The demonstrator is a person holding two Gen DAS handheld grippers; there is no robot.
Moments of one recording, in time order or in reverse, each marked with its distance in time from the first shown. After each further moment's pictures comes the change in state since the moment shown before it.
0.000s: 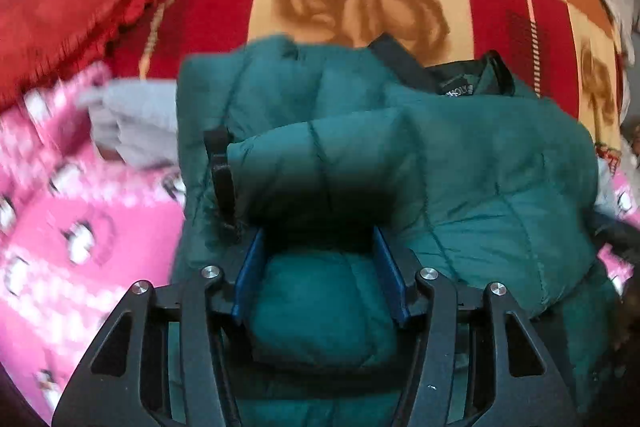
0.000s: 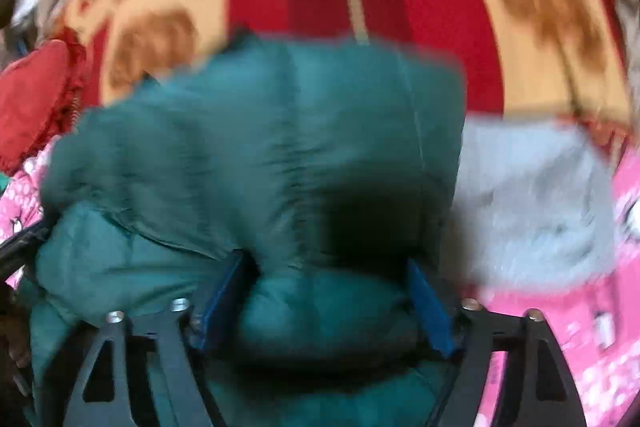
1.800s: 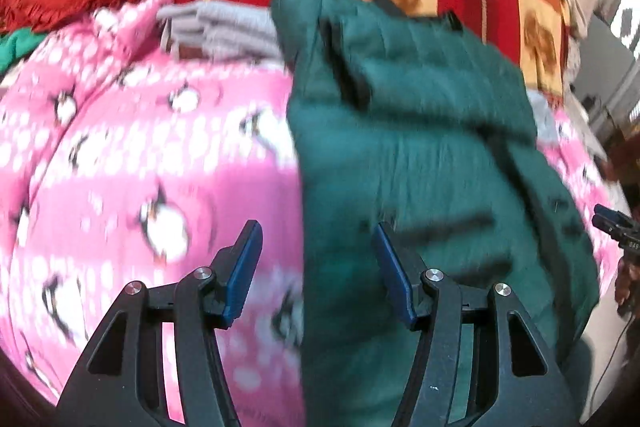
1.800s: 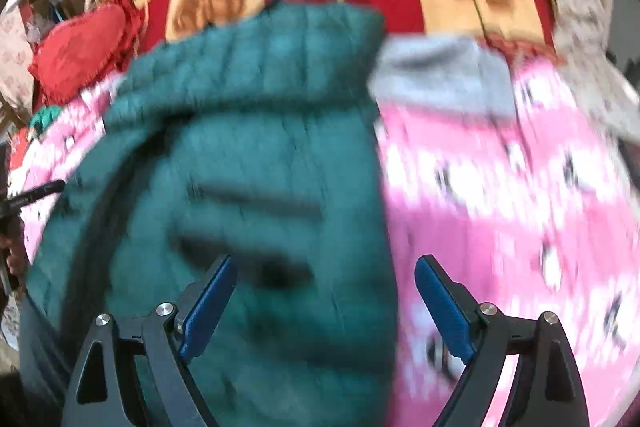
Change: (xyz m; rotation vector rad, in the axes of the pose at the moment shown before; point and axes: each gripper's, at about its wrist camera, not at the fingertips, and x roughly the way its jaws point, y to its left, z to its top) left arm -0.128 0.088 -0.106 0.054 0.173 -0.131; right arm -0.163 -0.030 -0.170 -0.079 0.092 0.023
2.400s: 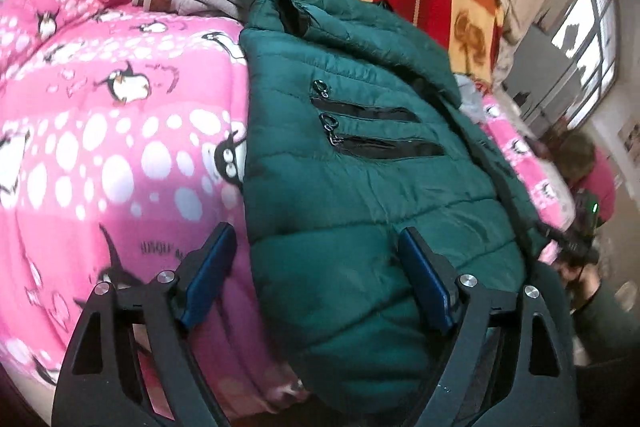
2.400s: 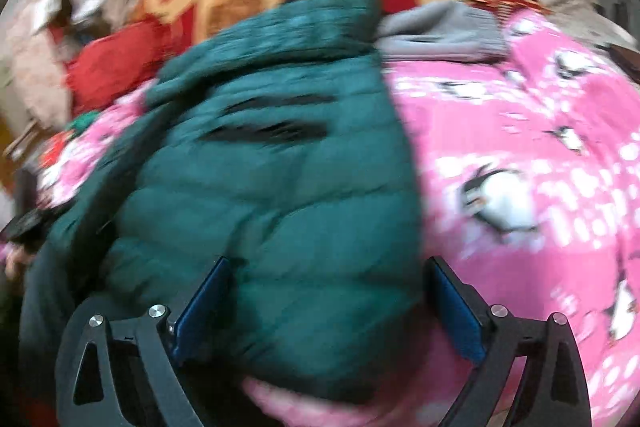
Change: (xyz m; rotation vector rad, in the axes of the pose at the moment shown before) left arm -0.022 0.008 -0.092 -0.040 -0.064 -0.296; right arm -0.012 0.007 -0.092 0.025 -0.153 0.188
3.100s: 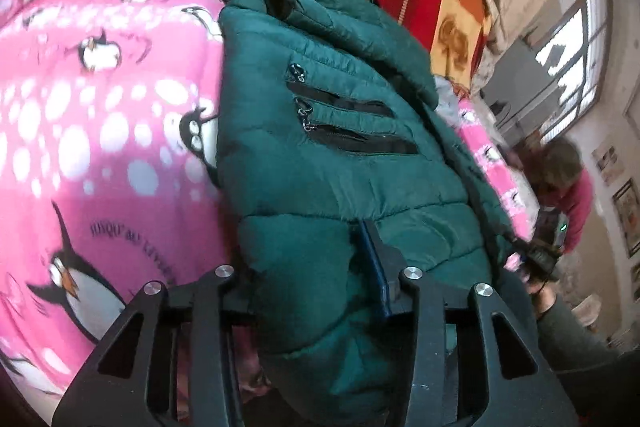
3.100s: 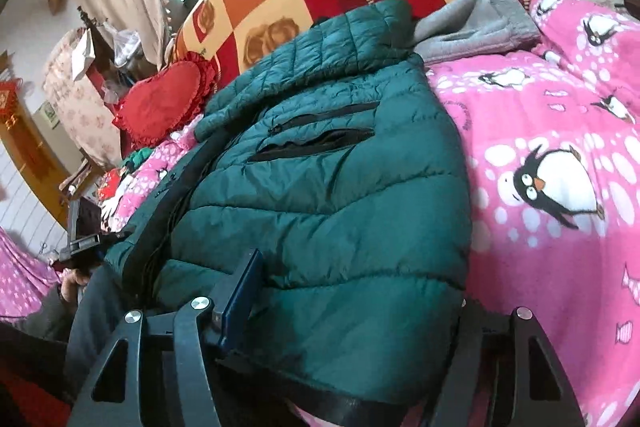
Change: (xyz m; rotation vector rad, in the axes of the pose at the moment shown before) left arm 0.007 0.002 0.001 -0.090 0.031 -0.135; right arm 0.009 -0.017 -0.004 0.125 -0.095 0.208
